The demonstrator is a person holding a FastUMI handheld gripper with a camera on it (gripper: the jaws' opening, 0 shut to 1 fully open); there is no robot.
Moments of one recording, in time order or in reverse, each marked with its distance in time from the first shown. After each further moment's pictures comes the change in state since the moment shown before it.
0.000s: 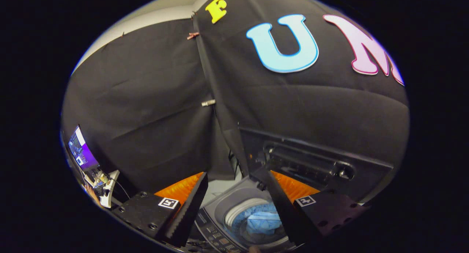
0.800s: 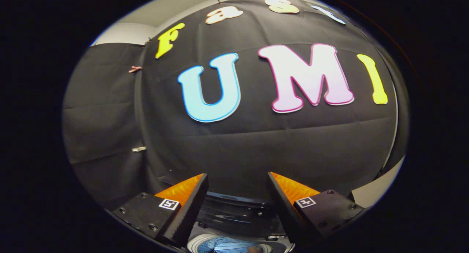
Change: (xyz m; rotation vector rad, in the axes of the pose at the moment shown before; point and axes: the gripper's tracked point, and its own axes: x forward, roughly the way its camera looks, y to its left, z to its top) arm -0.024 -0.155 0.068 0.036 -0.325 -0.612
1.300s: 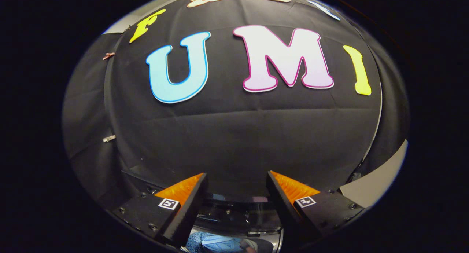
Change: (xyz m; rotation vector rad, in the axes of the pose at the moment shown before) arm 0.020 -0.045 -0.025 -0.031 0.106 -0.164
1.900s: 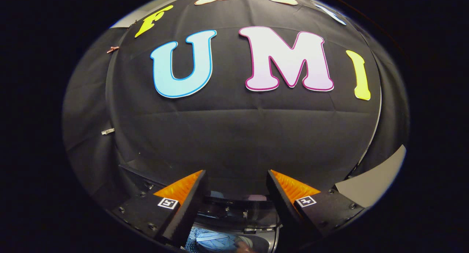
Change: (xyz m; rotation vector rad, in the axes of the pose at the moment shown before) arm -0.018 0.003 -0.009 -0.036 0.023 -0.021
